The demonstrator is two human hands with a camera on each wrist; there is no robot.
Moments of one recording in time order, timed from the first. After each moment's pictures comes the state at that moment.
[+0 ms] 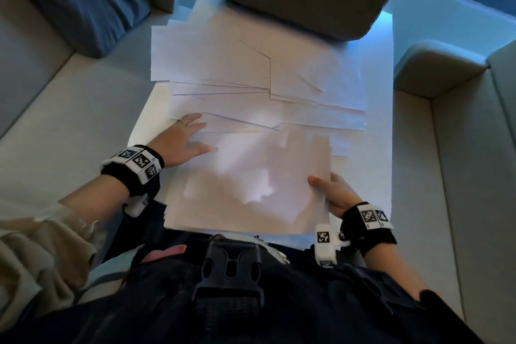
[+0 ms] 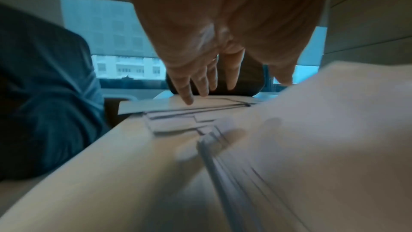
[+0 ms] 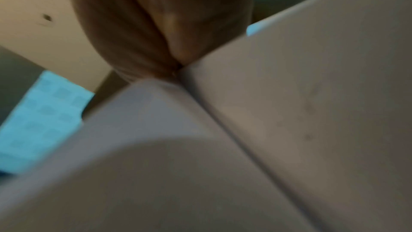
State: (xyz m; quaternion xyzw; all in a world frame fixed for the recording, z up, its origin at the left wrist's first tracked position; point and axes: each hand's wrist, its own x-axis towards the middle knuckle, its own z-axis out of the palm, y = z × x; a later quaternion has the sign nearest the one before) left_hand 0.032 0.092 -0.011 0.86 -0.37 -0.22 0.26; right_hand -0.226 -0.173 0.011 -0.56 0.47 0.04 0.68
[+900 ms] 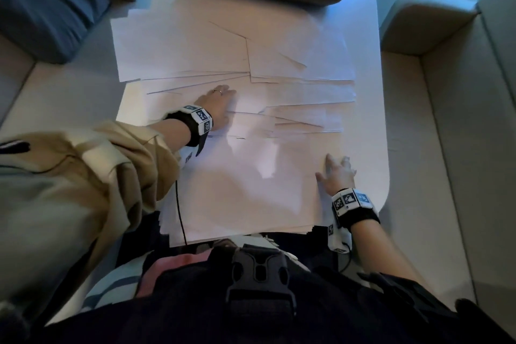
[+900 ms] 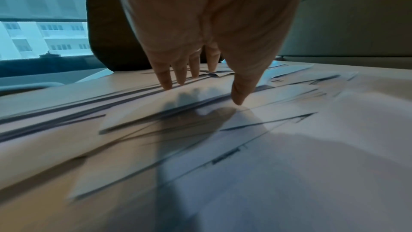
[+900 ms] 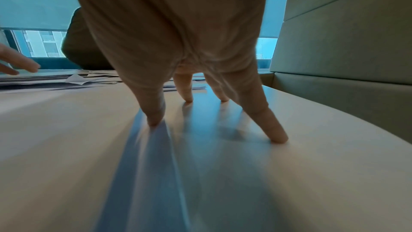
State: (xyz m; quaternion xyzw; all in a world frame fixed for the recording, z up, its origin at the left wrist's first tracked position) left_hand 0.066 -0.053 -0.045 0.86 -0.47 -0.22 0.05; right_hand -0.254 -0.208 -0.060 -0.83 0.50 0.19 0.17
